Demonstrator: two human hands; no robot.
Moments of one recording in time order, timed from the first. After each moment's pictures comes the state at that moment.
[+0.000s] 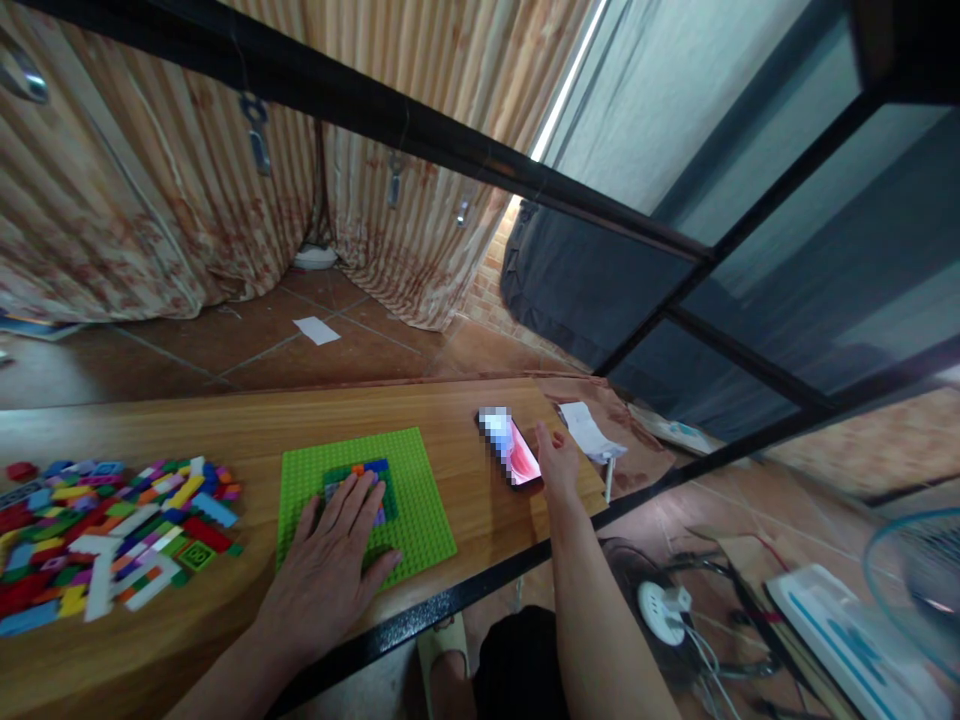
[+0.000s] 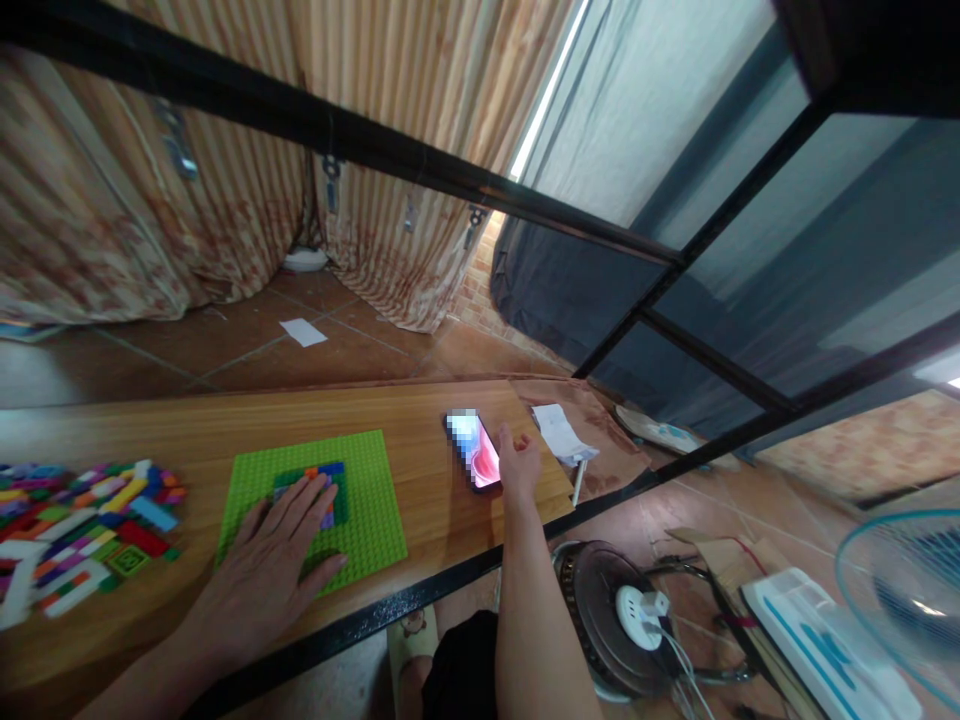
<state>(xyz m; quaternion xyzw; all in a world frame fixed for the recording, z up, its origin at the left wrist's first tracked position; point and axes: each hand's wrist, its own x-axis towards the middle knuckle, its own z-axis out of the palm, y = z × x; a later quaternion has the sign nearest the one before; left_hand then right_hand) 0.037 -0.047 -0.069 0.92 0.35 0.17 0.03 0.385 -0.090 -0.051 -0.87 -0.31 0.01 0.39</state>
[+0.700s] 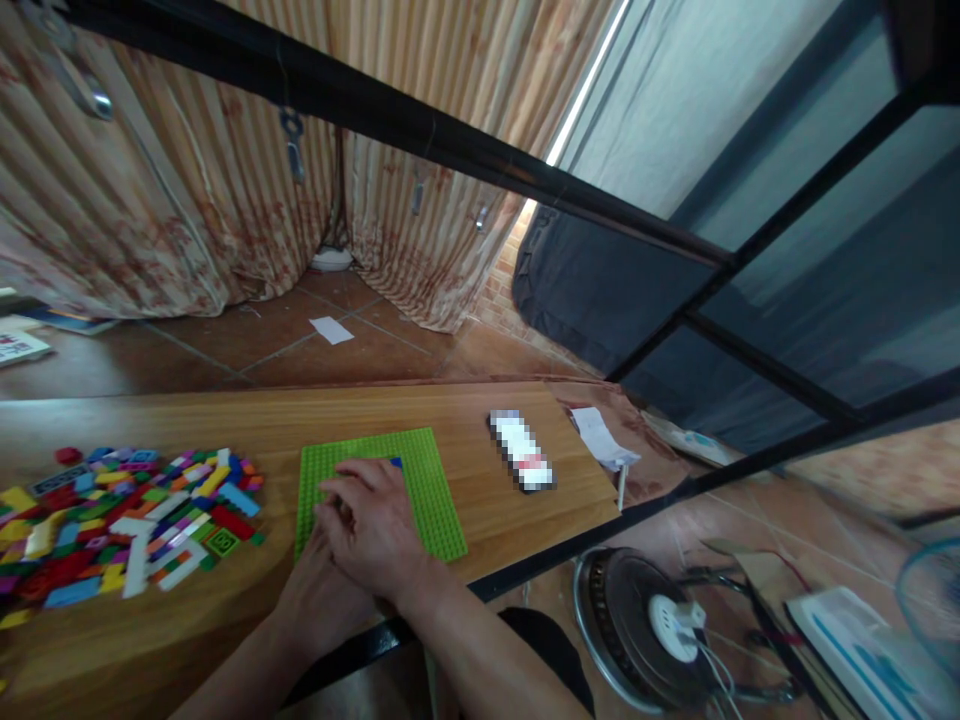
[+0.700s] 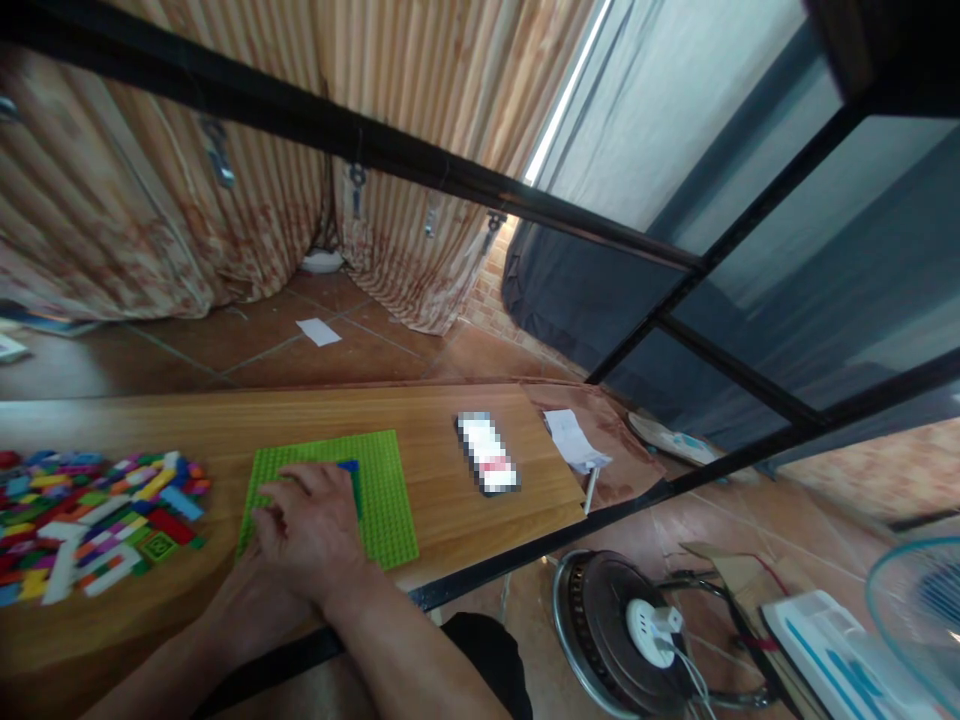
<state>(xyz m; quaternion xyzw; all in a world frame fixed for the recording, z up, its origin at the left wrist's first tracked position) 0.023 -0.045 -0.104 0.93 0.29 0.22 0.04 0.132 -0.057 -0.016 -0.60 -0.70 0.11 0.36</state>
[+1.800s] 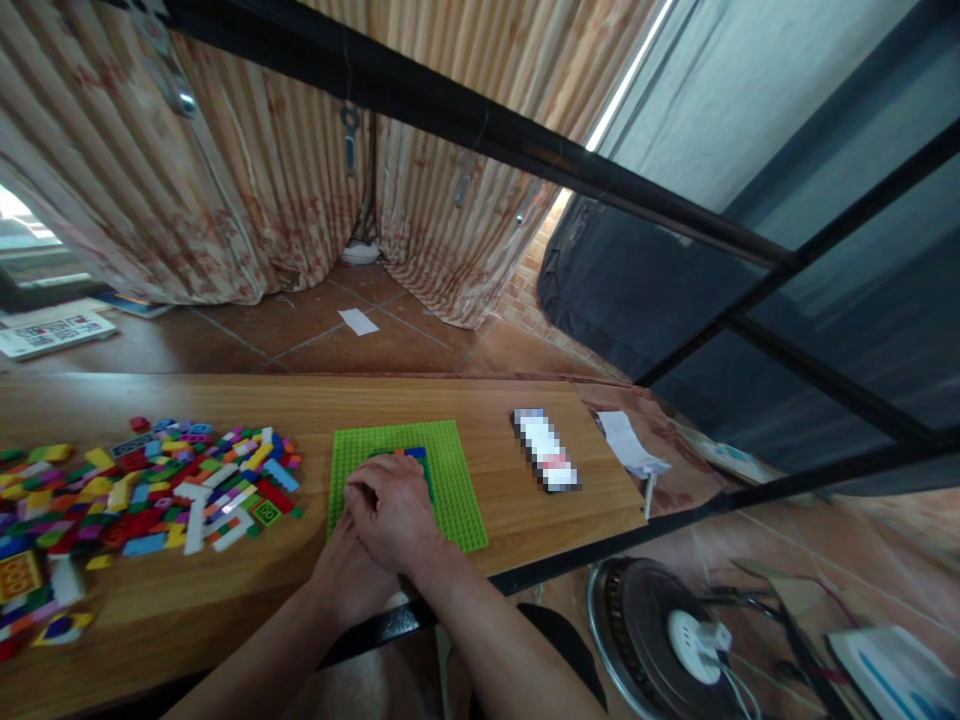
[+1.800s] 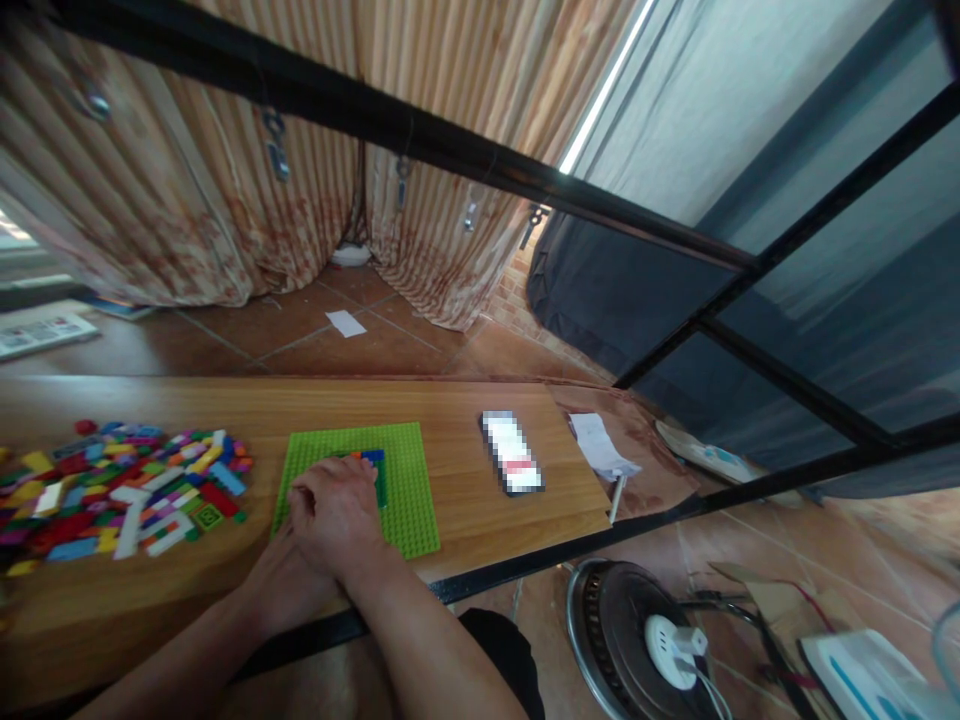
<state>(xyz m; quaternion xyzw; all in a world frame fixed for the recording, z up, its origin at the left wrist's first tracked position) 0.019 -0.047 -0.106 0.93 0.30 0.20 0.08 0.124 -0.048 -0.020 -0.62 -0.70 0.15 0.32</state>
